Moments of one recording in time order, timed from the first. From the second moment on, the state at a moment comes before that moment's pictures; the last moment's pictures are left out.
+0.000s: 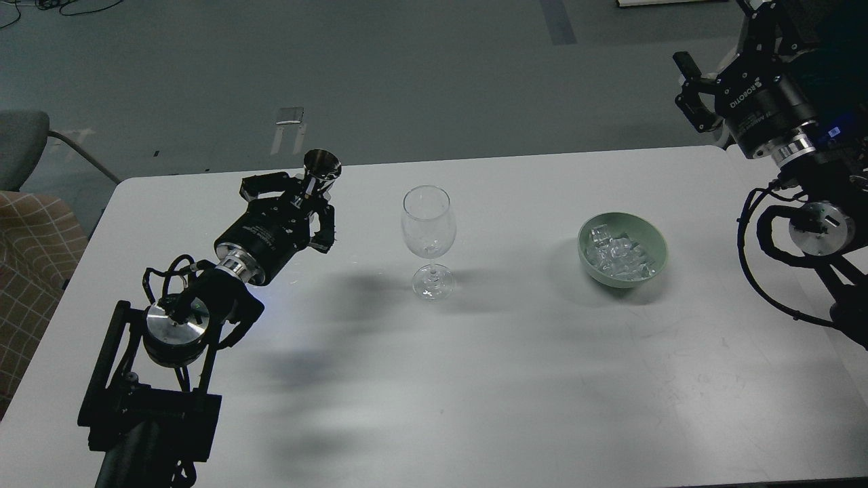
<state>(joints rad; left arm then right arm) -0.24 -0.04 -1.57 -1.40 0.30 -0.01 0.46 0.66 -0.46 0.98 0.92 -0.44 0.31 0.41</state>
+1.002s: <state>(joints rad) -0.32 -0.04 -1.40 -1.42 0.41 0.06 0.49 0.64 -0.47 0.98 0.93 -0.44 0.31 0.41</state>
